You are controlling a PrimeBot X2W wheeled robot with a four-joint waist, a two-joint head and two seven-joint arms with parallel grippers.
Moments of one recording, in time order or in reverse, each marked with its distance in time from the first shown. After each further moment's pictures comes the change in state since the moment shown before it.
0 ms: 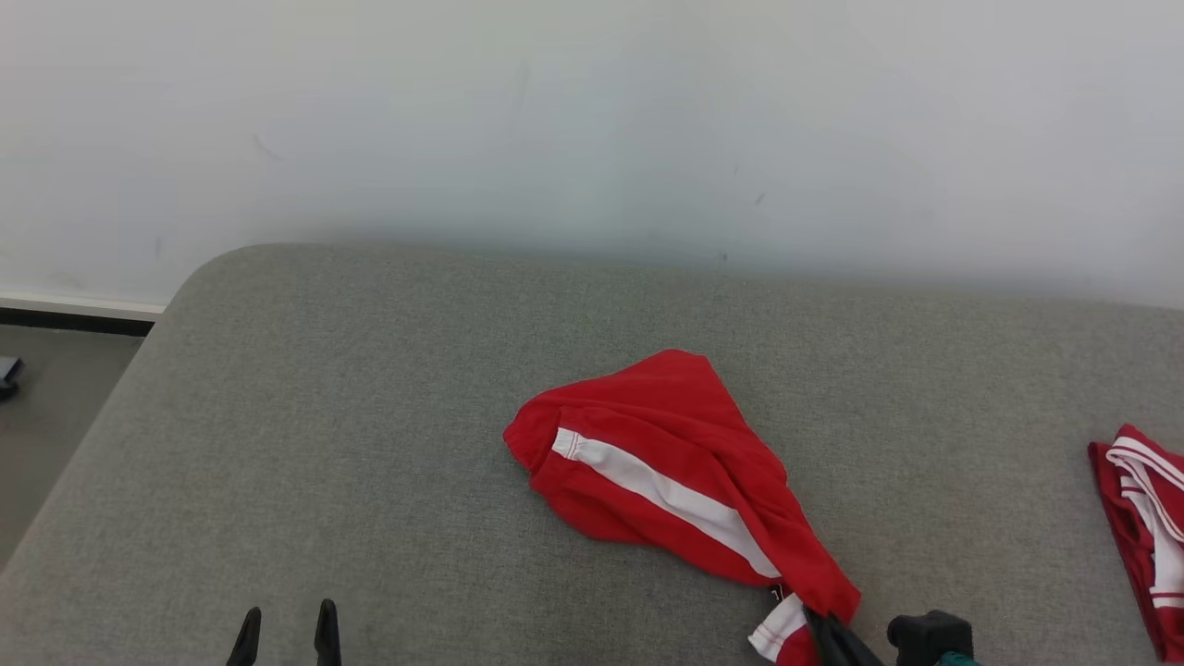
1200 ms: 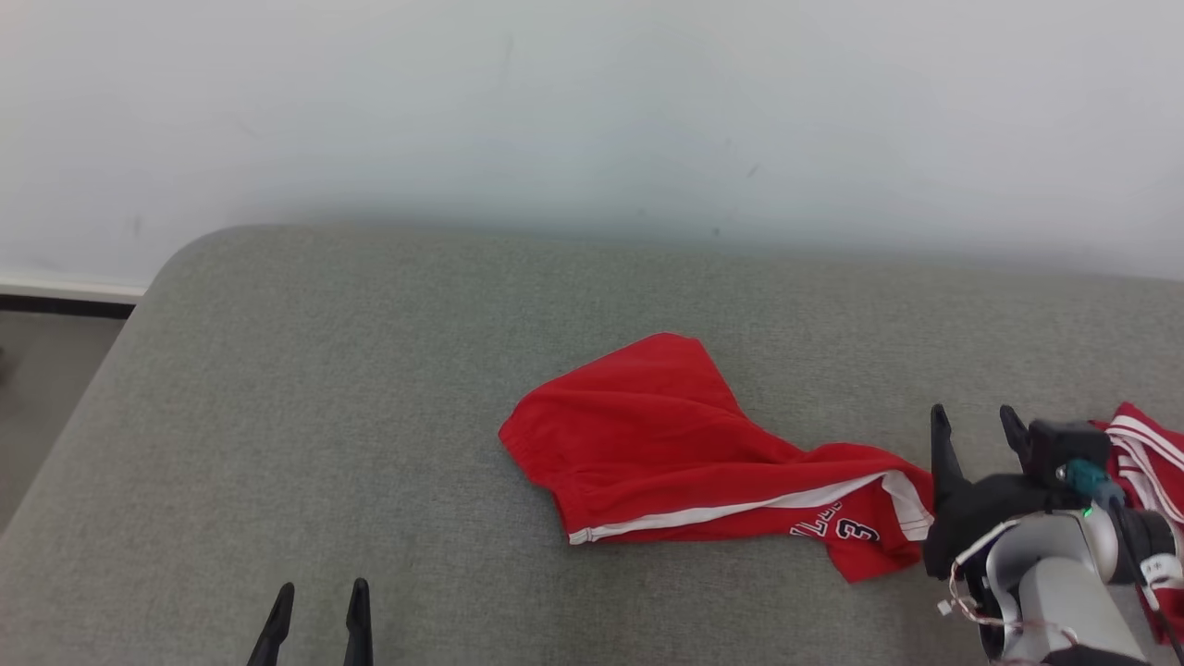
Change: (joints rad) left arm -0.045 -0.011 -0.040 0.023 0.011 -0.010 0.000; right arm -0.406 -0.018 -0.436 0.248 -0.284 0.000 -0.033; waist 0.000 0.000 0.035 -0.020
